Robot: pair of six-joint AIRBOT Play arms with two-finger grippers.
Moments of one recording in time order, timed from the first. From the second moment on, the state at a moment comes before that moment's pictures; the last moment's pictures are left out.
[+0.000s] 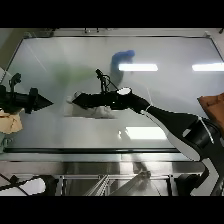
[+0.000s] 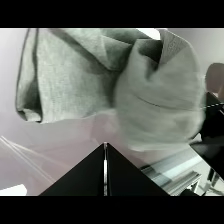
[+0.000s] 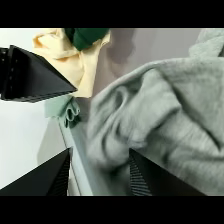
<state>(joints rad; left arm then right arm) 0.45 -1.42 1.08 -2.38 1.41 1.92 0.67 -1.93 1.48 0.10 0.77 0.76</state>
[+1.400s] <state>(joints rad) 0.39 -1.42 1.19 -2.38 1.45 1.93 0.31 -1.83 1.26 -0.53 1.01 1.34</state>
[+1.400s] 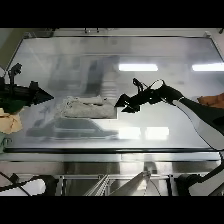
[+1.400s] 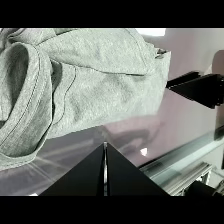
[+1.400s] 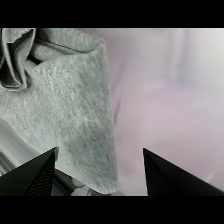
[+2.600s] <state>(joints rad) 0.39 -1.42 1.19 -2.38 1.45 1.94 -0.72 -1.19 1.25 -1.00 1.21 1.41</state>
